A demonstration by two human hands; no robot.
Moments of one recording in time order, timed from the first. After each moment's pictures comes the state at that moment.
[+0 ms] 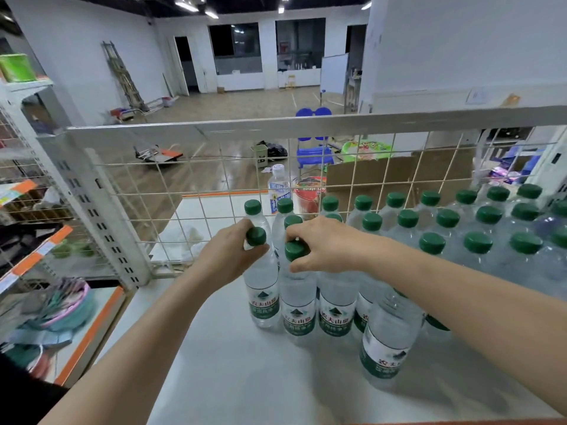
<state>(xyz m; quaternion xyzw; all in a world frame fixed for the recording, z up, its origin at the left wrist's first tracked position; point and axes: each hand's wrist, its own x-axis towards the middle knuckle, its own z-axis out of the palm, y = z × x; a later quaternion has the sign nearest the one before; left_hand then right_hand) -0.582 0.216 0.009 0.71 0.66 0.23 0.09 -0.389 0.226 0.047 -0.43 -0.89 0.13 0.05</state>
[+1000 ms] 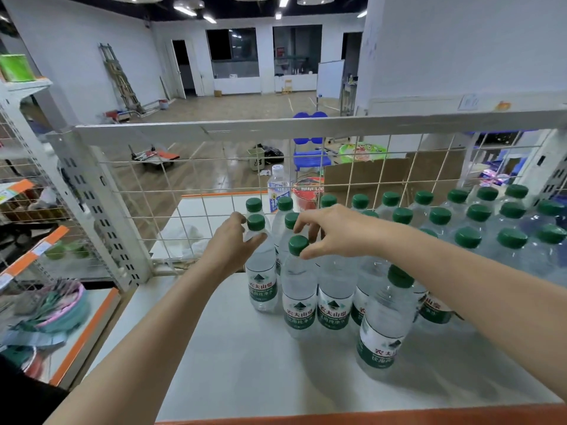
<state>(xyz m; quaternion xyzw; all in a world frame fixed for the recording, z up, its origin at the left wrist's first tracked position) -0.583 0.225 0.000 0.64 0.70 0.29 0.15 -0.372 0.216 0.067 -0.48 -0.86 0.19 0.05</state>
